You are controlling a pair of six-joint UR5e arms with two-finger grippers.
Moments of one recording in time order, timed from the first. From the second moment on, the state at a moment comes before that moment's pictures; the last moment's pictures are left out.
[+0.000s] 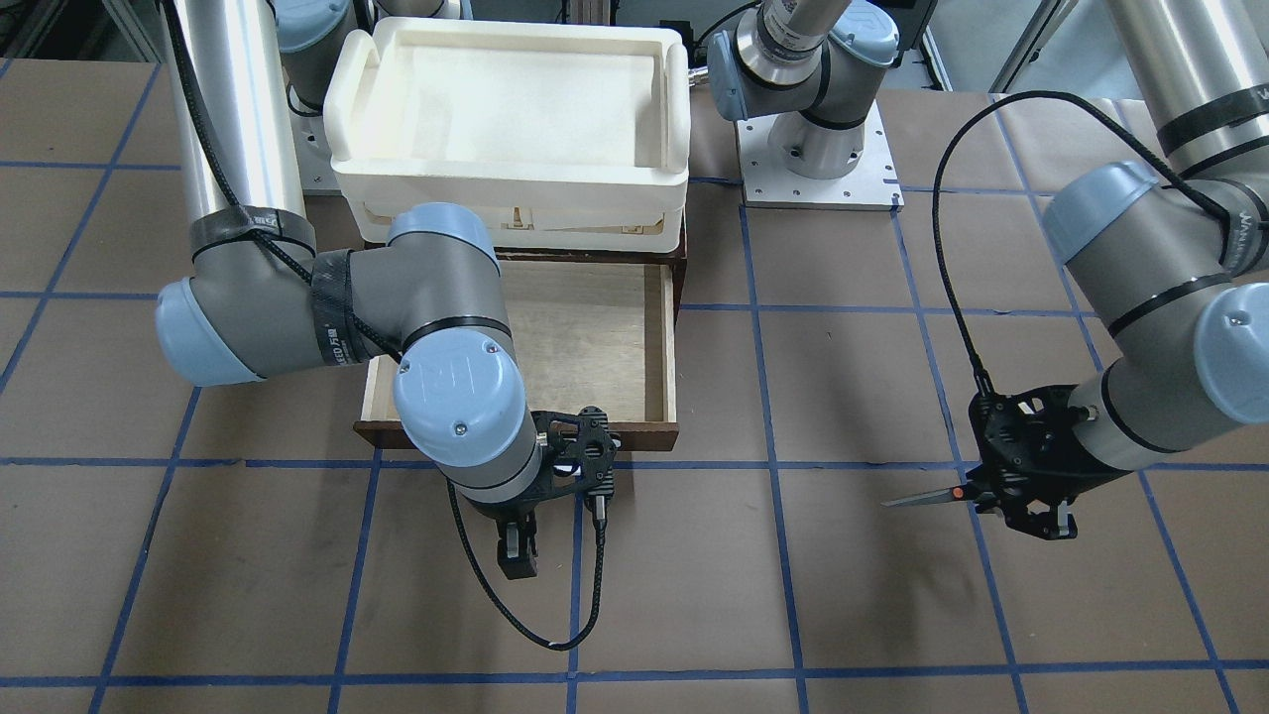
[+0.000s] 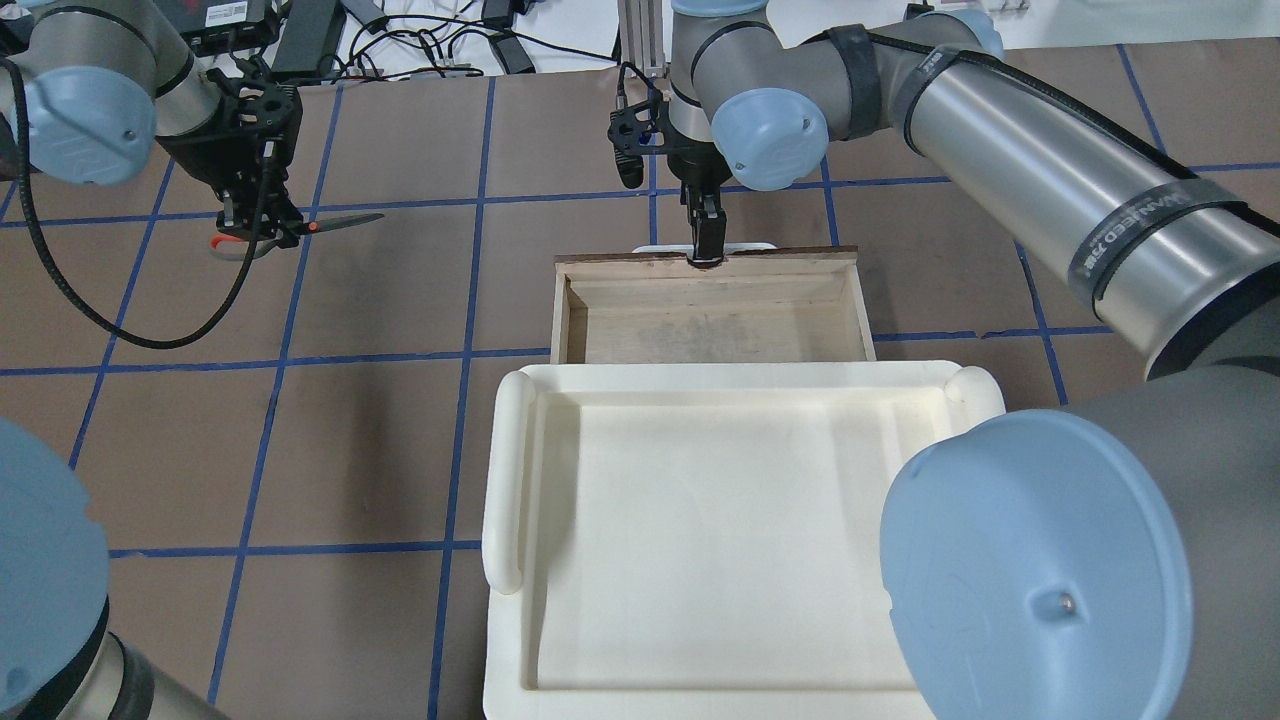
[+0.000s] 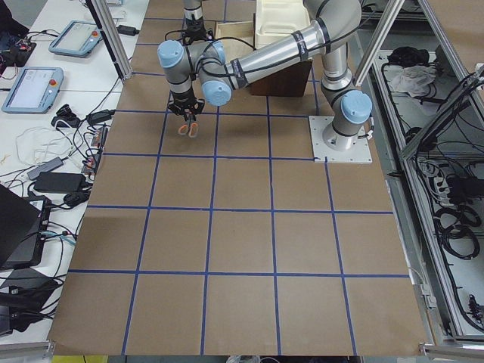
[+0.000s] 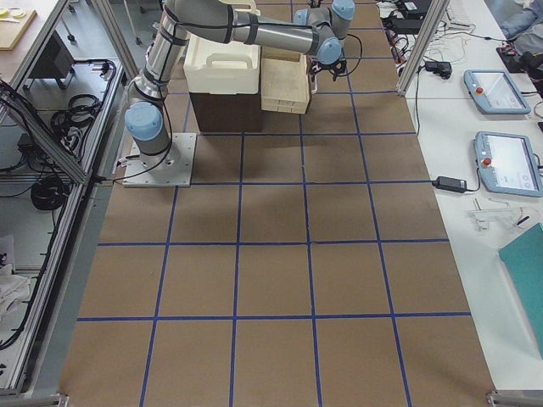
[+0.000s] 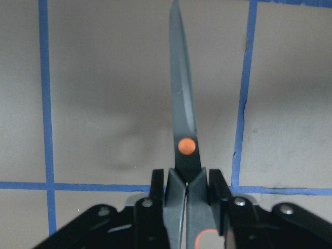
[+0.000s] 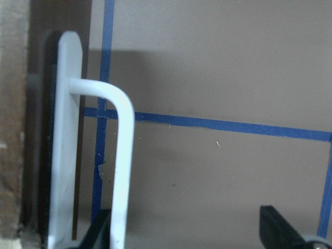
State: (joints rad) left arm -1.30 -1.98 -1.48 -1.31 1.54 1.78; right arm 1.82 -0.96 1.29 -1.87 -1.50 -1.42
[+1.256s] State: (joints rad) left arm -1.43 -1.93 -1.48 -1.35 1.53 1.59; right arm 1.76 -1.28 1.31 -1.67 -1.47 -0.92
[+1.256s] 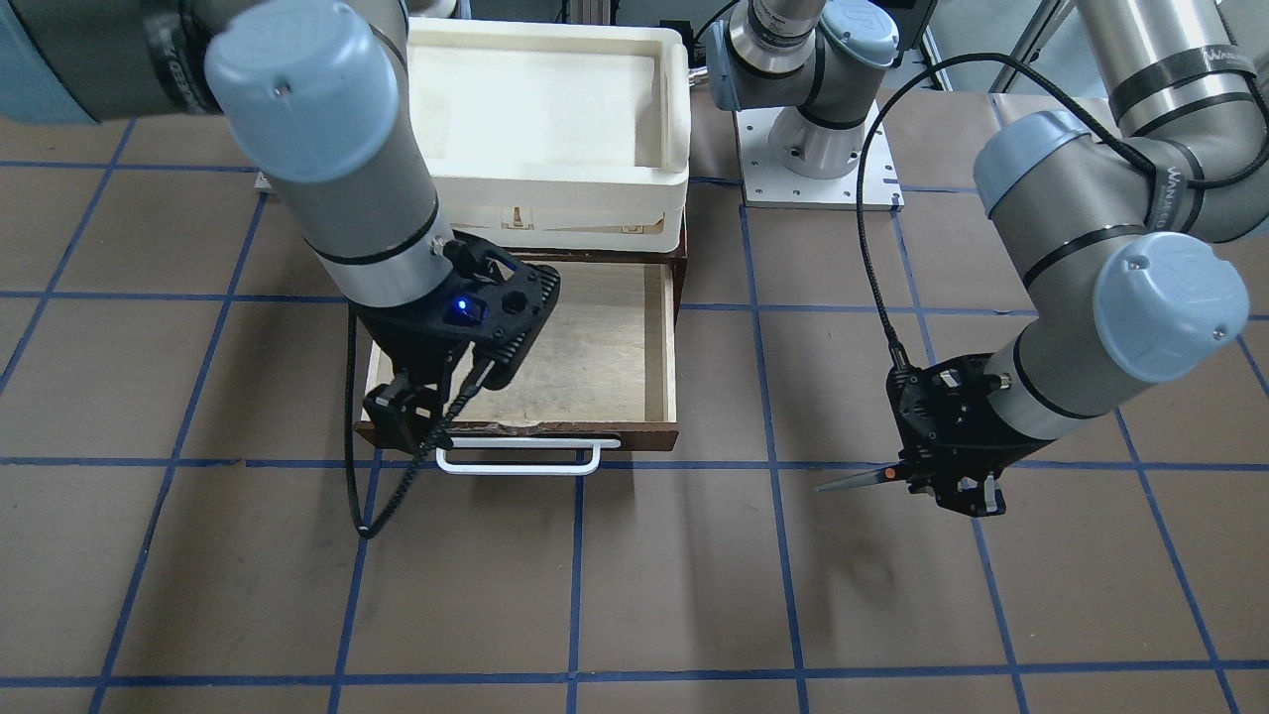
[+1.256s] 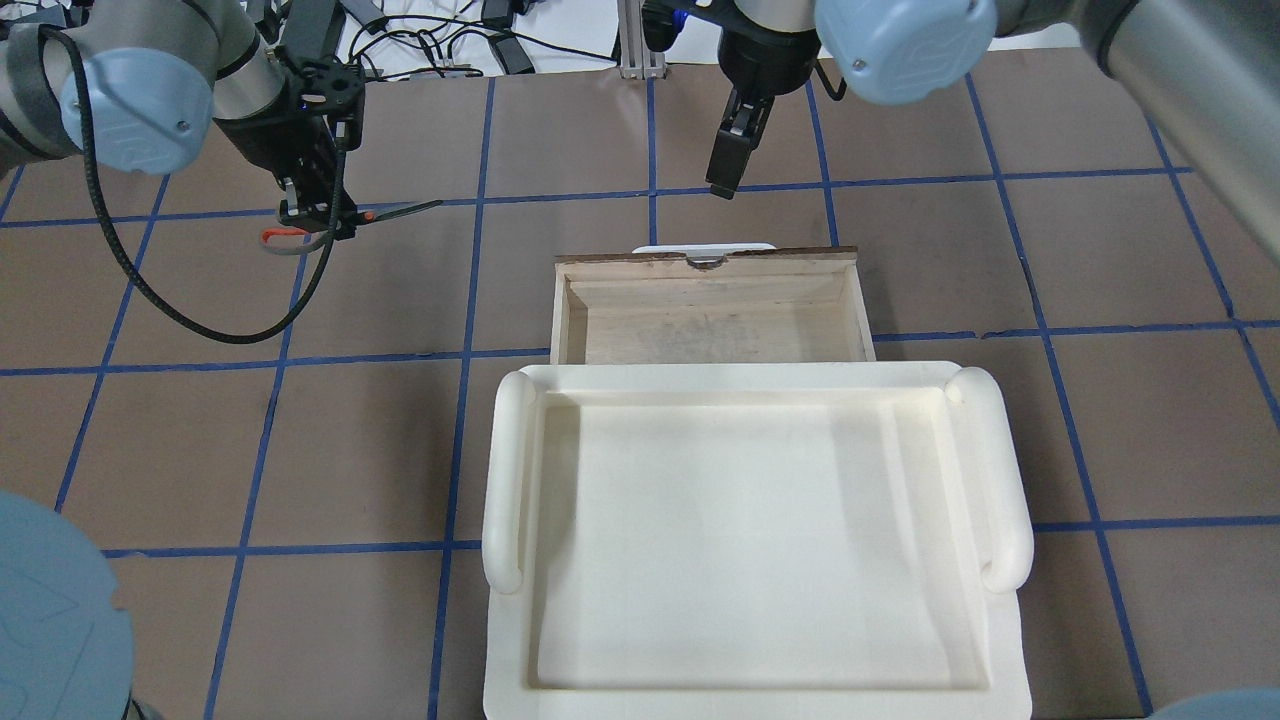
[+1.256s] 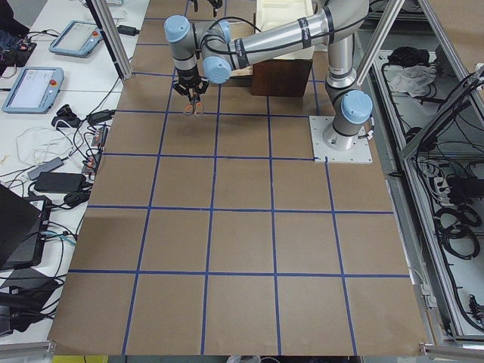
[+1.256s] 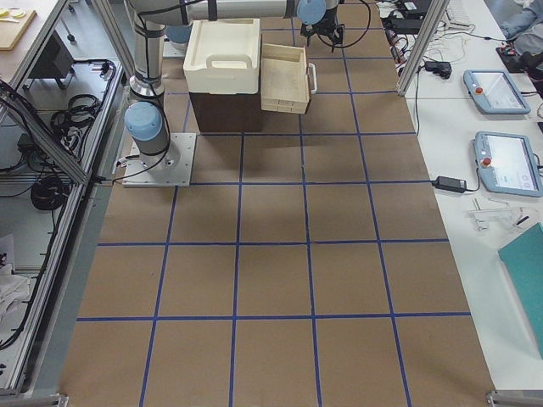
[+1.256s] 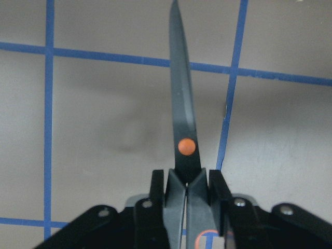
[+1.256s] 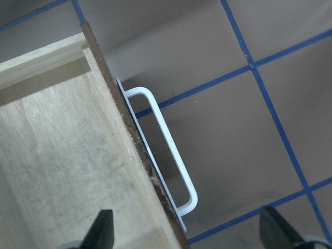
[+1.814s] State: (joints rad) left arm -1.58 -1.90 -1.48 -1.35 1.53 1.47; right arm 1.73 -1.39 1.33 -1.56 -1.58 -0.60
